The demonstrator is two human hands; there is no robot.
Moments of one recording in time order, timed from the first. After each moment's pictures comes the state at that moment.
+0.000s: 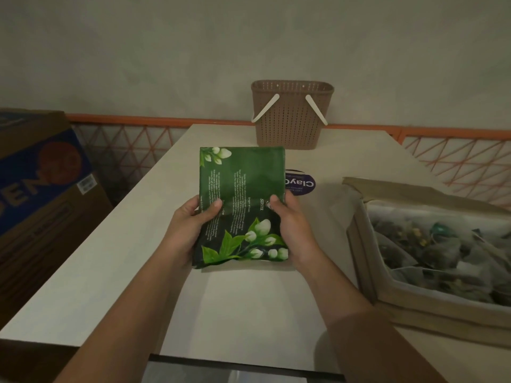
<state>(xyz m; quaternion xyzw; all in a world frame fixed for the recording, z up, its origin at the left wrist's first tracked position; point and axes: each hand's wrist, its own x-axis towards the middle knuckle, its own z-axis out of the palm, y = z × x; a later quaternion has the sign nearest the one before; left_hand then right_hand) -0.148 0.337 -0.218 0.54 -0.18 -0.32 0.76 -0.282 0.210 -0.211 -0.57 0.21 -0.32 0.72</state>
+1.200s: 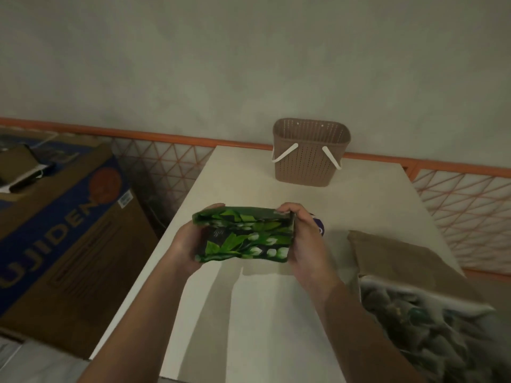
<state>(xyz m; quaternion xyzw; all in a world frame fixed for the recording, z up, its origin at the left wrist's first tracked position) -0.120 0.344 -0.056 0.53 -0.02 -0.42 0.74 -0.260 0.210 -0.055 -0.46 0.24 -0.29 0.80</state>
